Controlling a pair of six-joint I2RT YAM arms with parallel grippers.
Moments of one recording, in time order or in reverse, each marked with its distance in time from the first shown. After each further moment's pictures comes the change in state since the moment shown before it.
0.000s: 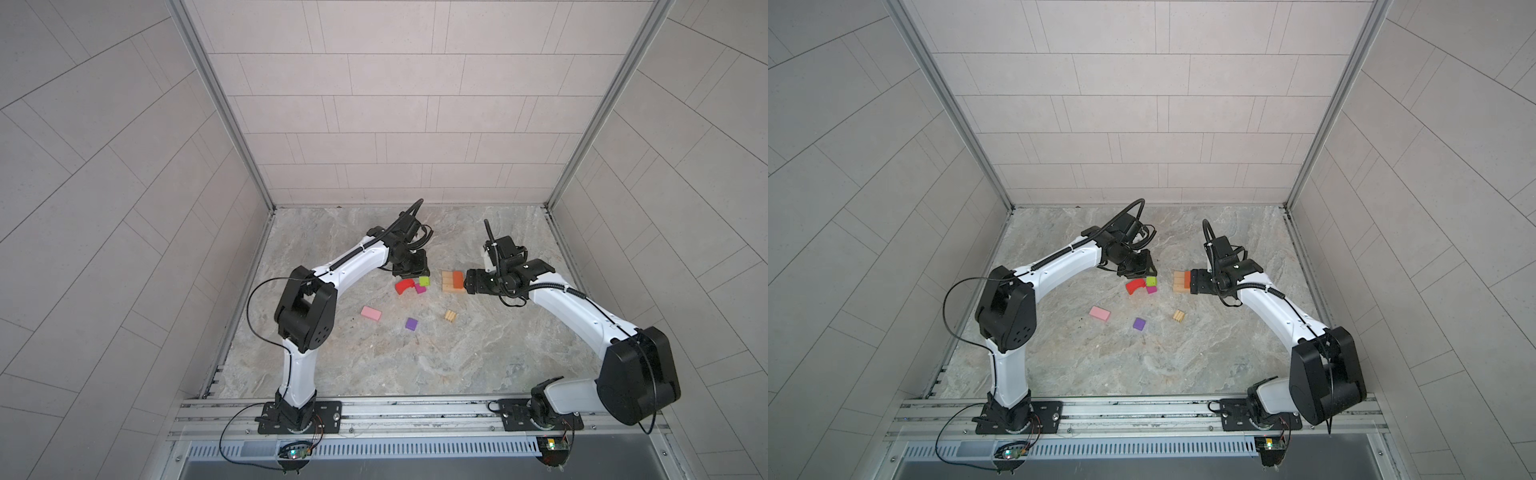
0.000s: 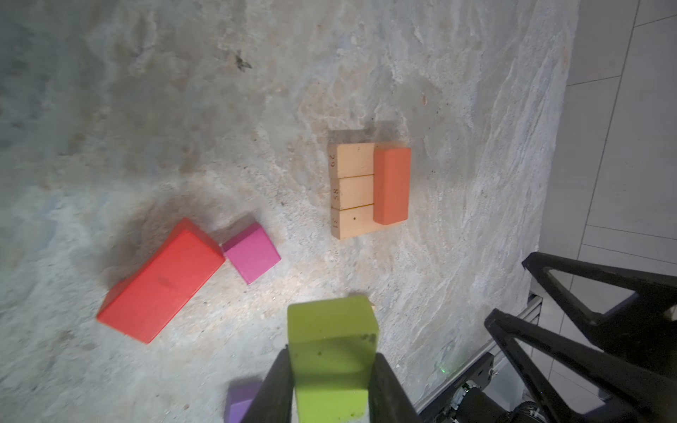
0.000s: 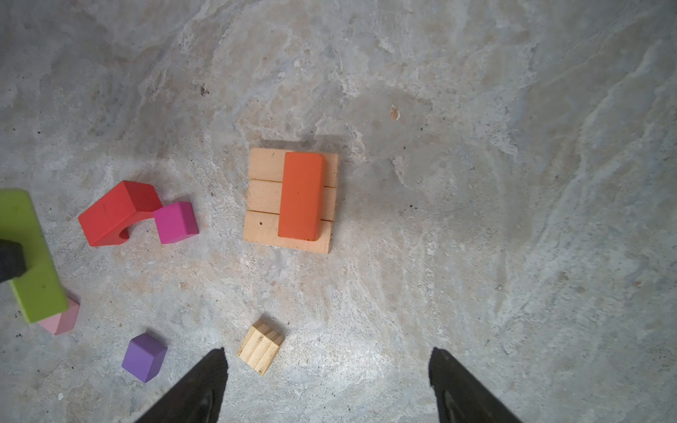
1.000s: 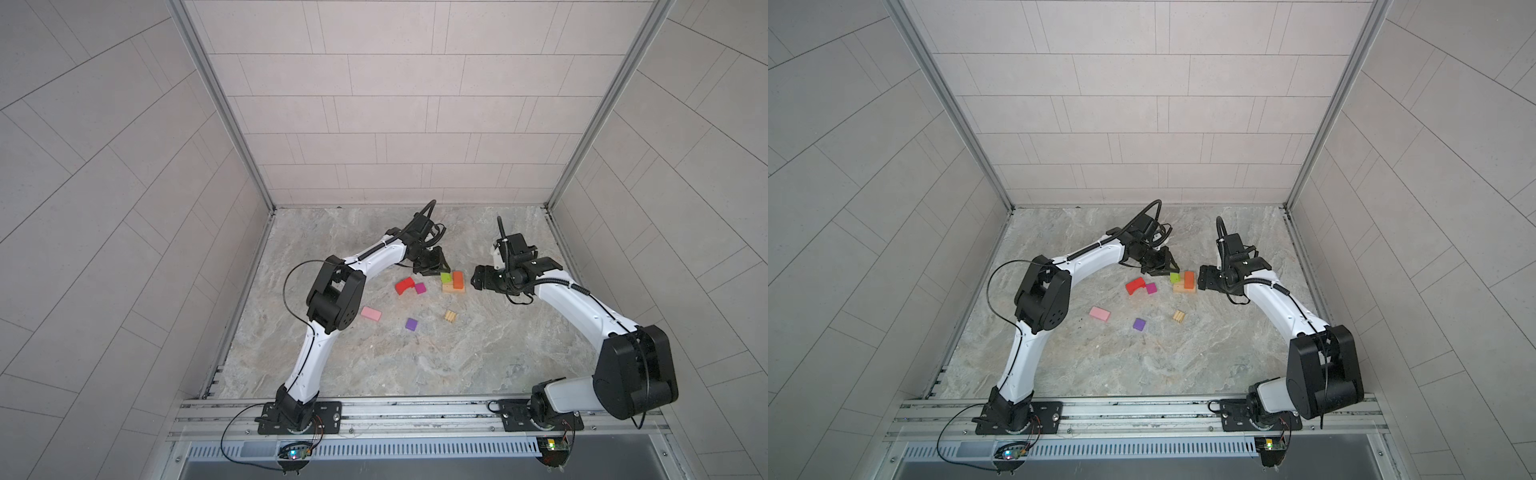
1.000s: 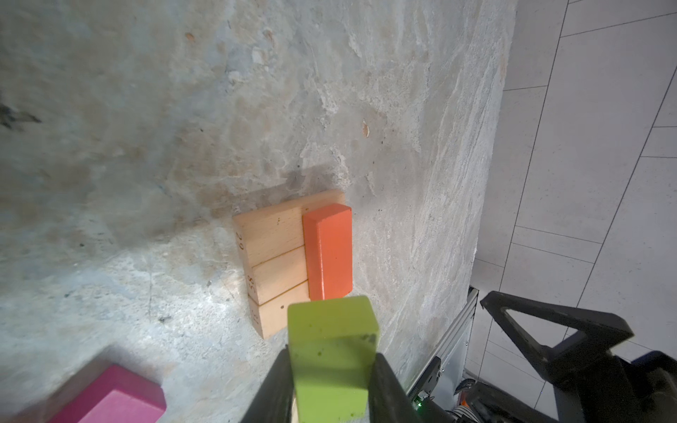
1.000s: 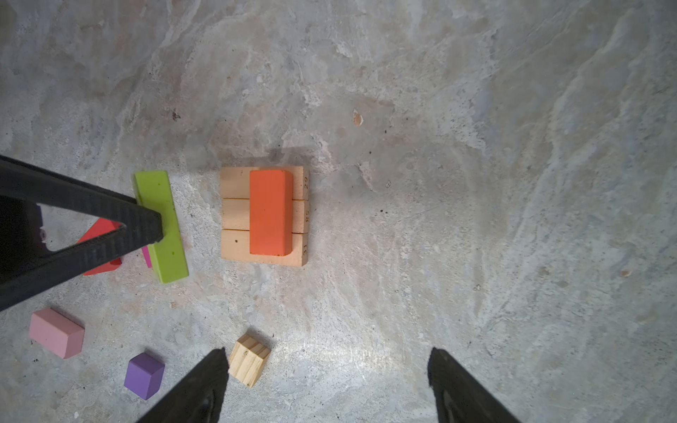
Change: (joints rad) left arm -0.015 0.275 0.206 0.139 0.186 -0.045; right arm -0.092 0.019 0.000 0.006 -0.051 0.003
